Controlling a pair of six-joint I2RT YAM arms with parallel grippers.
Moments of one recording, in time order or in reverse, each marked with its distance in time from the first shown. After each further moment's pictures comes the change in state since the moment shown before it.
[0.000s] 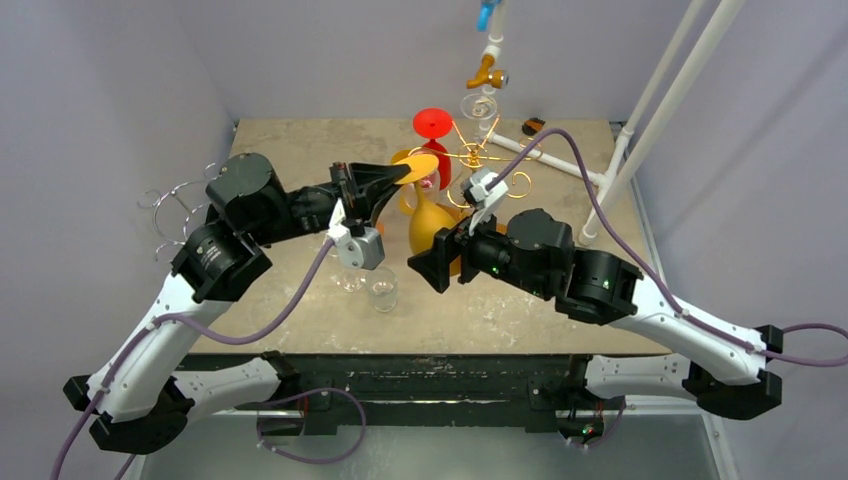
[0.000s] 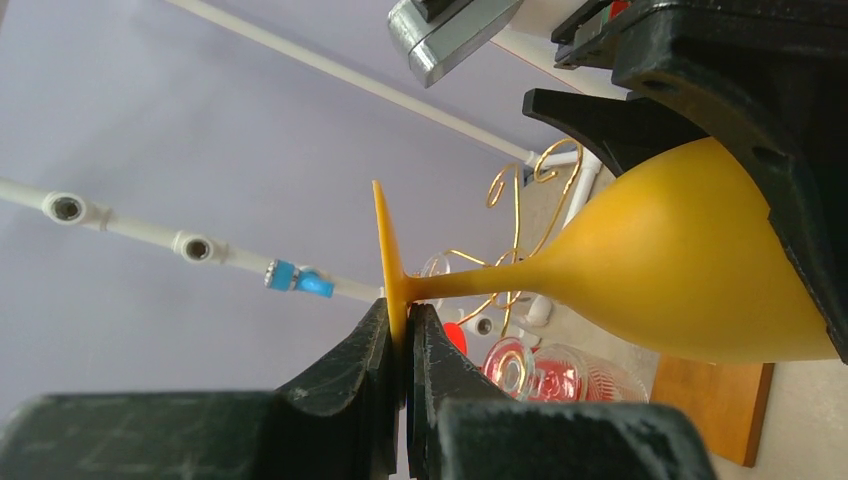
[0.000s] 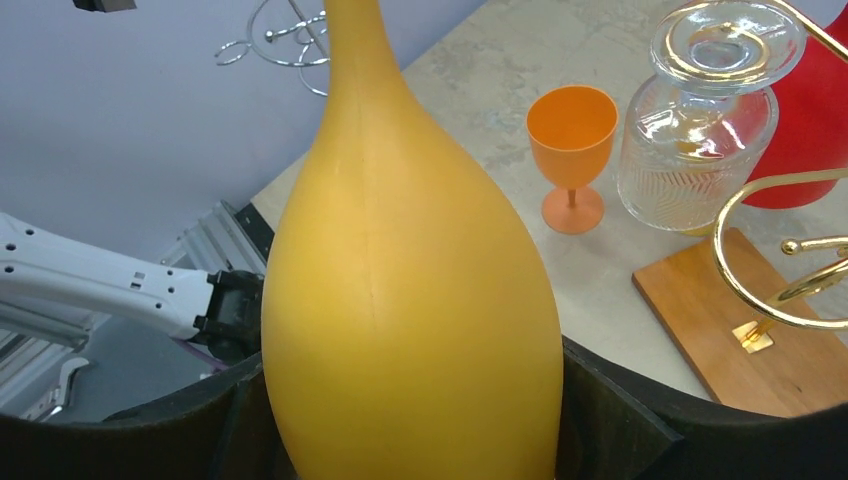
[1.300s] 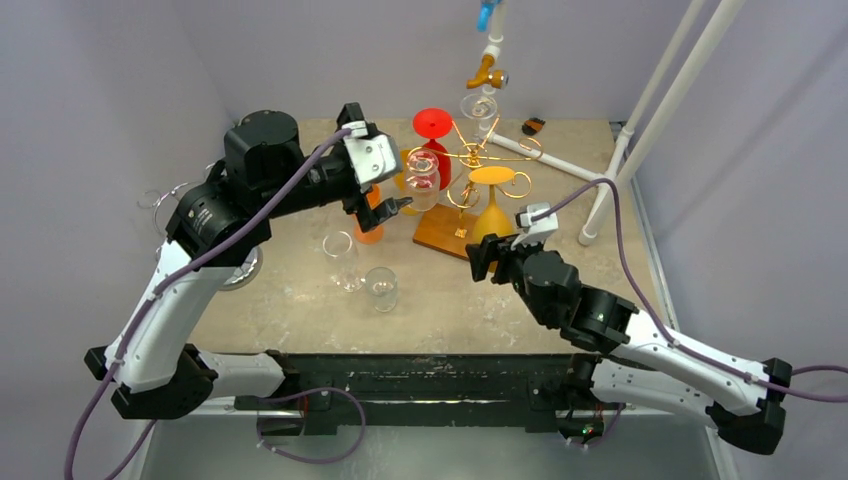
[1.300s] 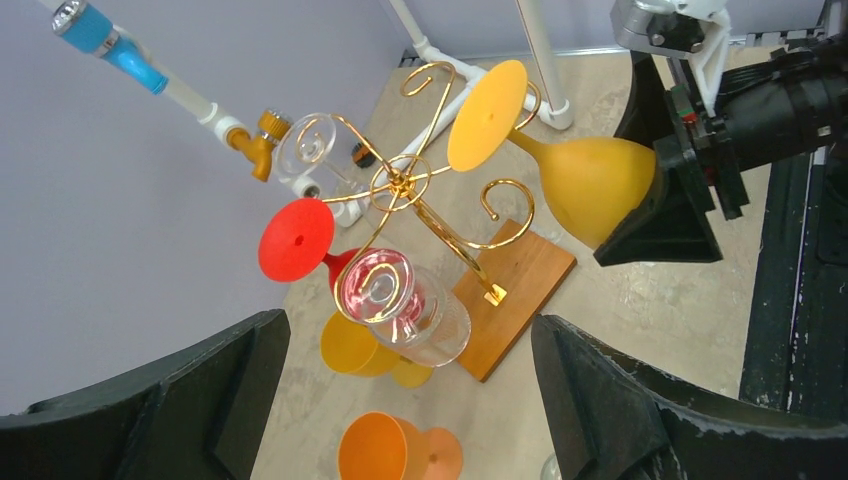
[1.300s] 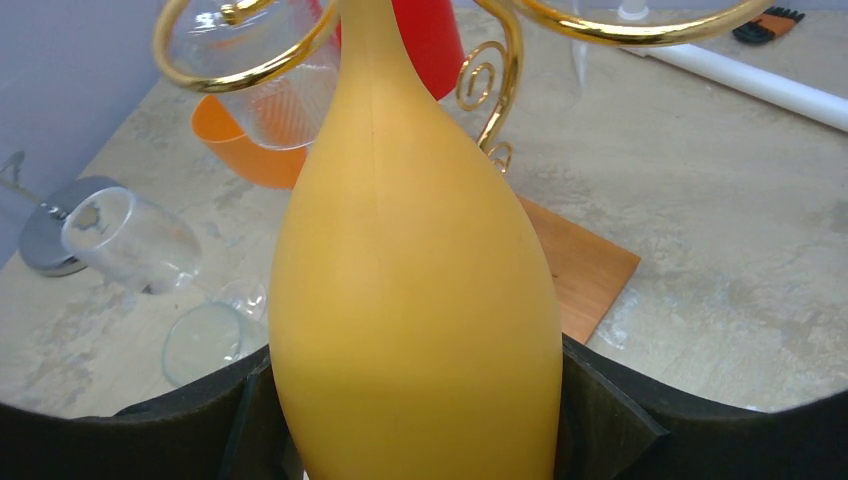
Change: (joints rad) left arm -0.006 0.224 0.398 -0.436 -0.232 -0.554; right arm -0.068 -0.315 -0.572 0.253 0.460 0.040
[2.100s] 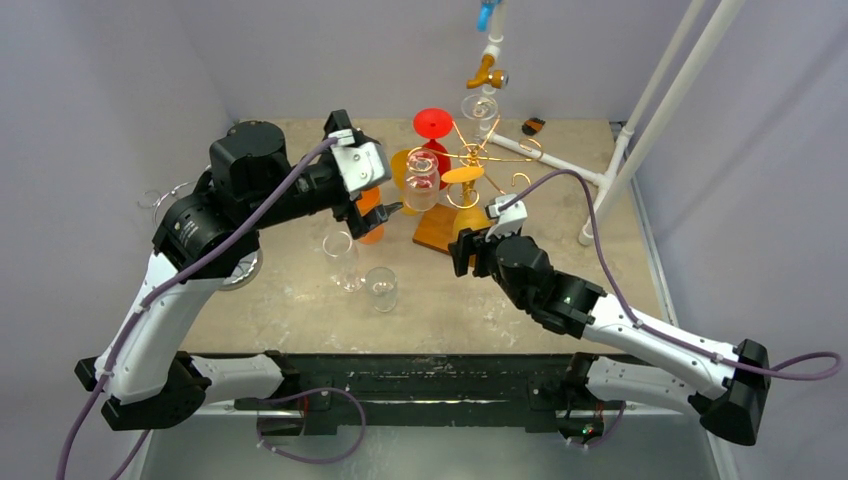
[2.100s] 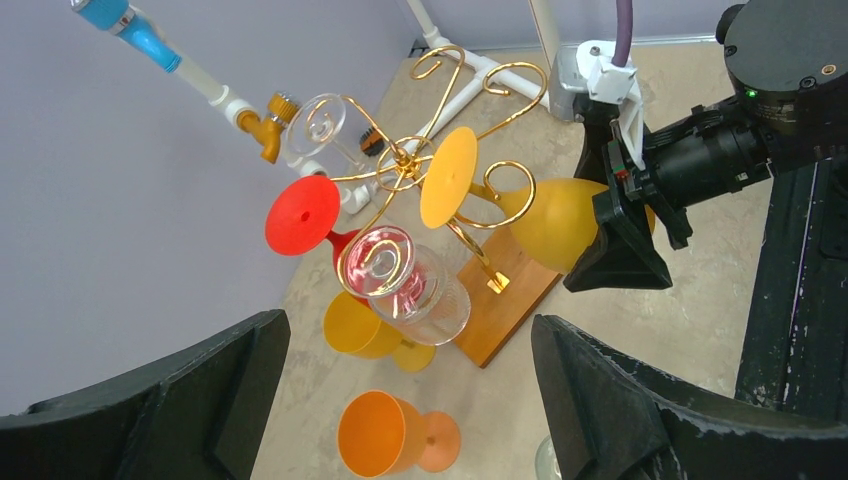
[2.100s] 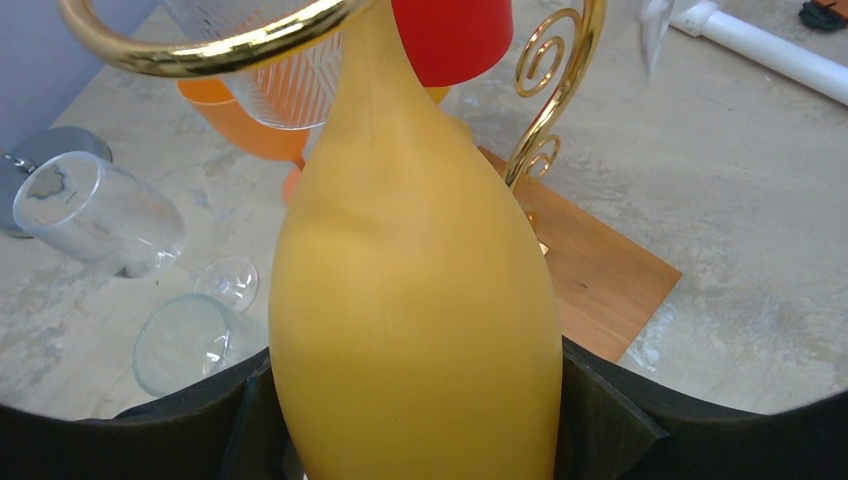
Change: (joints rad) left arm 0.000 -0.058 -0.042 -0.021 -0.038 -0.009; right arm -0.103 0.183 0.000 0.121 -0.138 -0.042
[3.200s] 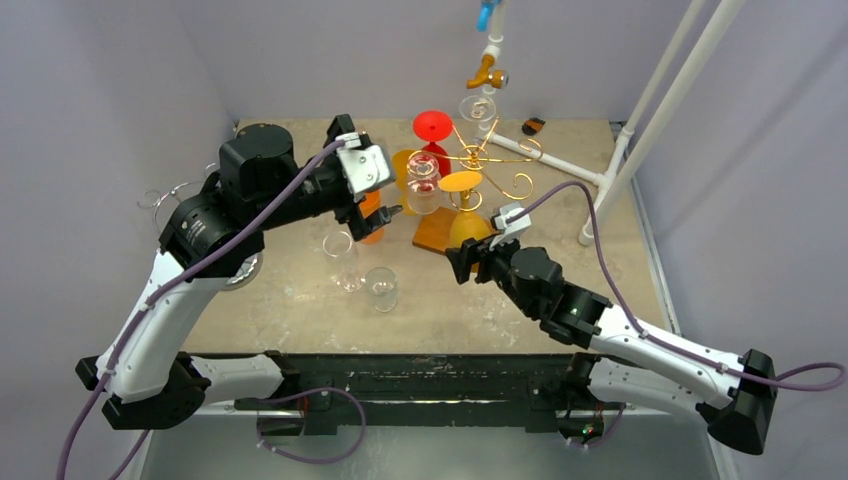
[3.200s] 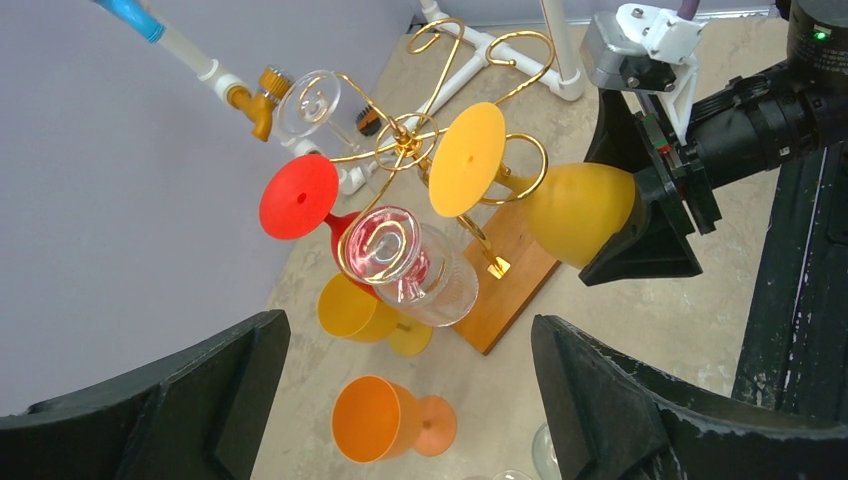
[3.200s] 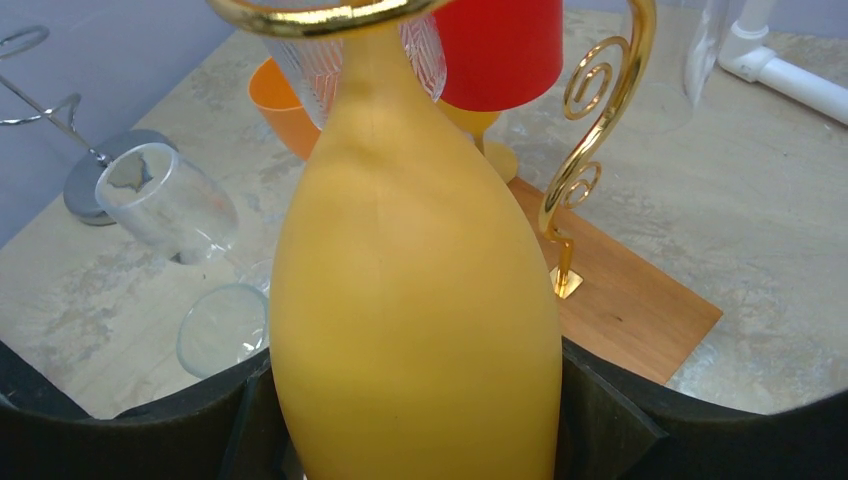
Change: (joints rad) left arm 0.000 -0.004 -0.033 -0.005 -0.022 0.001; right arm 0.000 -0.063 -0.097 0.156 -0.099 -0.069
